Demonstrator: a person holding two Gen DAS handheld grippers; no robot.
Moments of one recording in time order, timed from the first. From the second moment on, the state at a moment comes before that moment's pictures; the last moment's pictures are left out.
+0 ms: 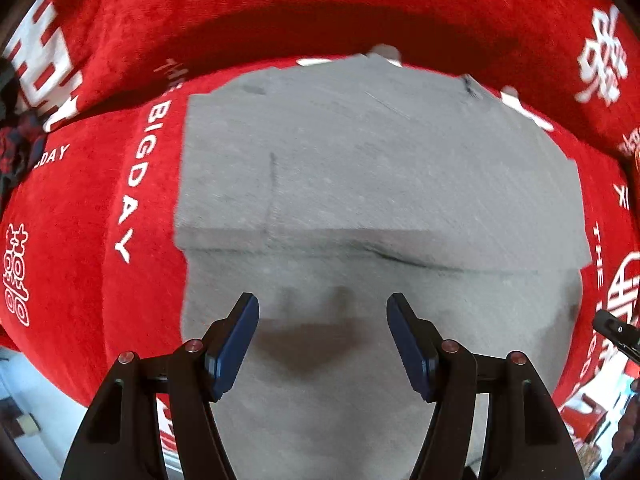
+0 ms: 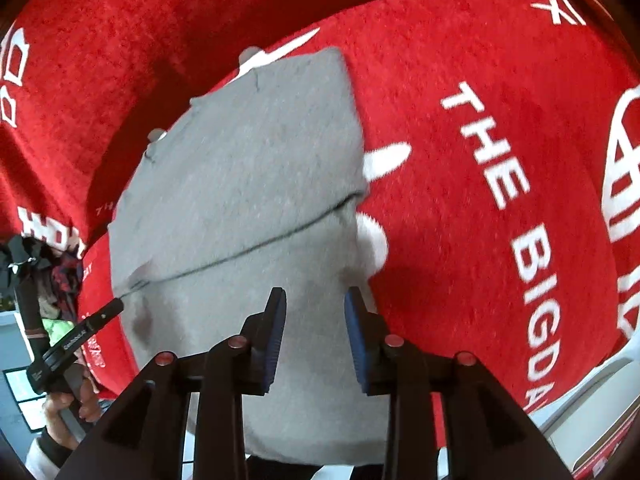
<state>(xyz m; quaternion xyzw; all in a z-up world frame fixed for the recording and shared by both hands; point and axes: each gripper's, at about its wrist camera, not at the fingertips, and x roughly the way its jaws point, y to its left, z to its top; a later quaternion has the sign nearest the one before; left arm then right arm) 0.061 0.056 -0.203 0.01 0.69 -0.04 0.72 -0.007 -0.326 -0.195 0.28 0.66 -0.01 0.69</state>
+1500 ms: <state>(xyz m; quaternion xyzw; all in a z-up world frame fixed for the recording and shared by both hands) -0.146 0.155 -0.225 -0.07 0.72 -0.04 0.69 -0.148 -0.266 -0.210 0.26 0.70 0.05 0.66</state>
